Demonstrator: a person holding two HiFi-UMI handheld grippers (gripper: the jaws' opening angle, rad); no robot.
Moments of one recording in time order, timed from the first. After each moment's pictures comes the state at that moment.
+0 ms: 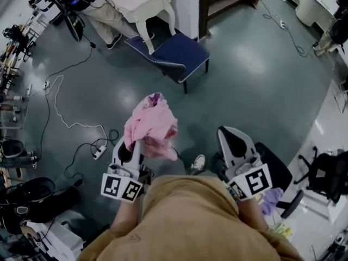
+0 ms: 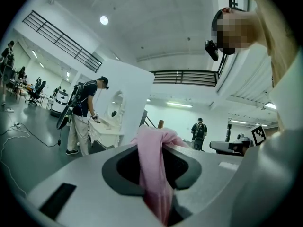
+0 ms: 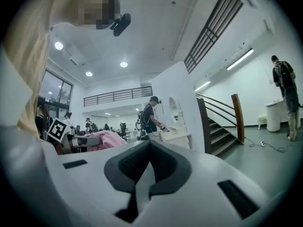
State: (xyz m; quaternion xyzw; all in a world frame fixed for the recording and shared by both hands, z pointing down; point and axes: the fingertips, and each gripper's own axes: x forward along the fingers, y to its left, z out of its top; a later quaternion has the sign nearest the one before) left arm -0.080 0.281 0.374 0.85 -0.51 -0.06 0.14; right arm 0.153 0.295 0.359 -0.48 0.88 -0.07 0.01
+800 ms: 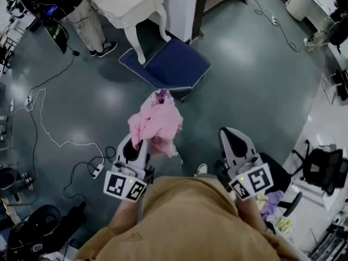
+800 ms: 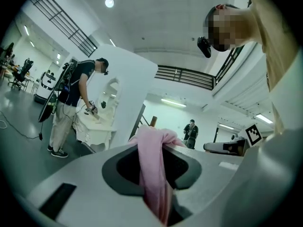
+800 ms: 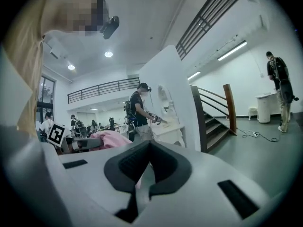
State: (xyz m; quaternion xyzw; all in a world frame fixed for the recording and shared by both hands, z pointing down) left arm -0.139 0.041 0.417 0.88 -0.43 -0.05 0.18; right arm 0.074 0.078 0.400 -0.53 0.84 -0.13 -0.02
